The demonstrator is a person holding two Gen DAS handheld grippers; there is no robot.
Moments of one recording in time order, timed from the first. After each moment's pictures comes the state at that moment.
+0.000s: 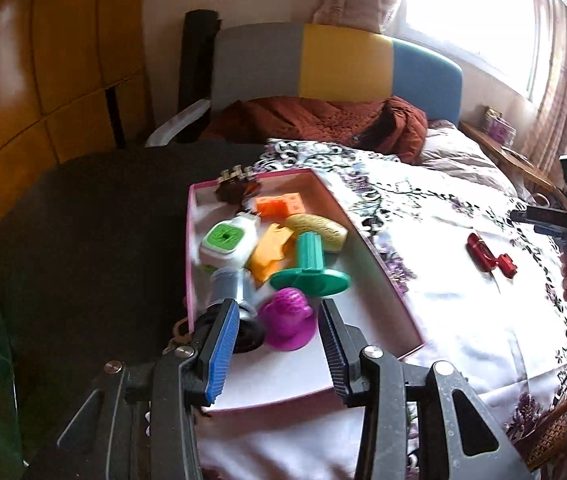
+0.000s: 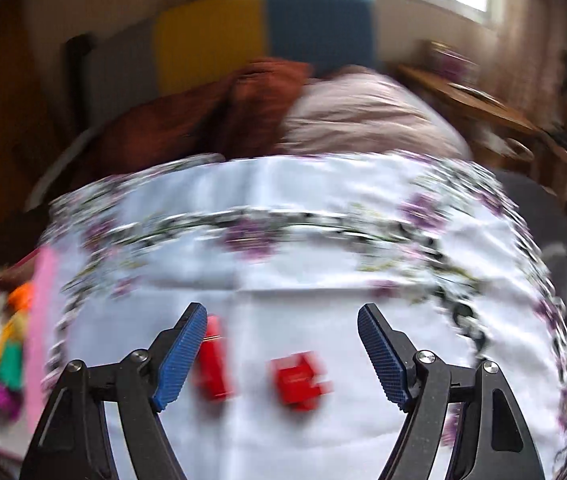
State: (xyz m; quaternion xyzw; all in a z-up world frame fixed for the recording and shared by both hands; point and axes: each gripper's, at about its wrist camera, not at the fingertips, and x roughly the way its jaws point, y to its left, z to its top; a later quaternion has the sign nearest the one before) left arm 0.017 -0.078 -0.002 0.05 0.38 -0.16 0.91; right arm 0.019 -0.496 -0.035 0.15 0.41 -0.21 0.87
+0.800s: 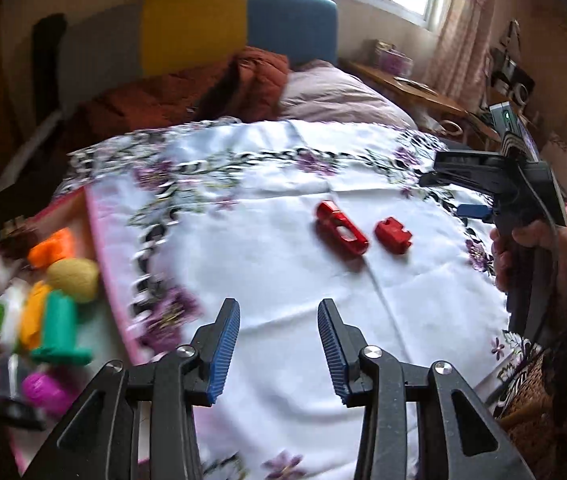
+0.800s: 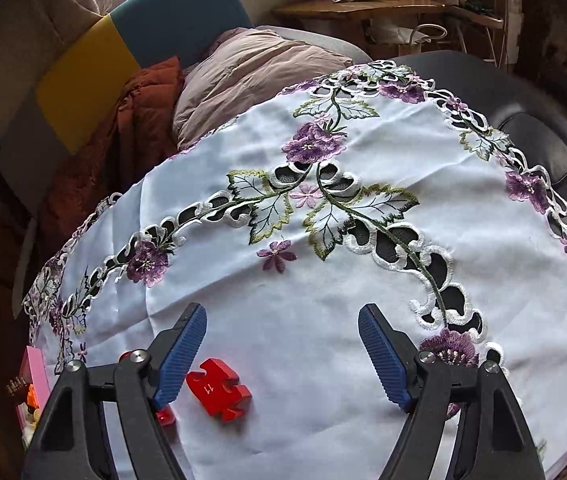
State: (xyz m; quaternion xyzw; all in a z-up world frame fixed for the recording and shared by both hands) left arm 0.028 -0.283 -0.026 0.12 0.43 -0.34 0.83; right arm -0.016 -0.574 -0.064 0.34 0.41 -0.28 0.80
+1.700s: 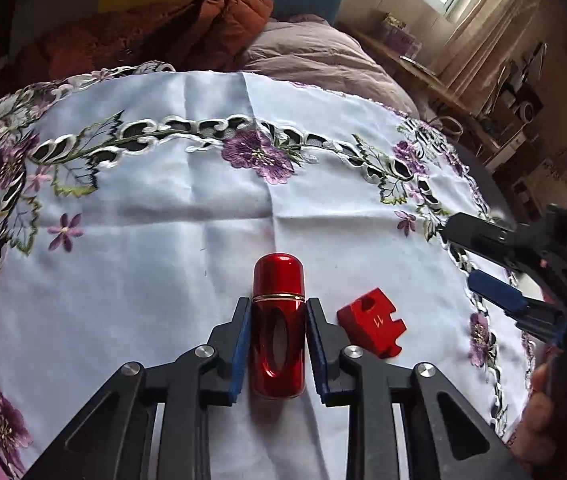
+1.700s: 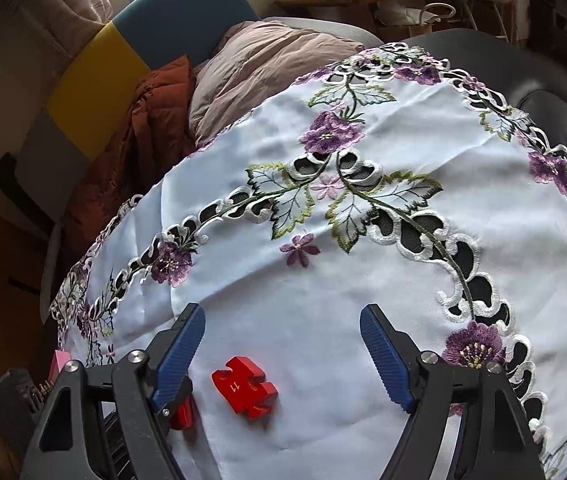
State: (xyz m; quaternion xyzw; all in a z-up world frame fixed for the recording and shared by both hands) left arm 0.099 -0.406 -0.091 0.05 0.52 -0.36 0.78; right arm -0.014 -0.578 -0.067 0.38 0.40 -0.24 0.80
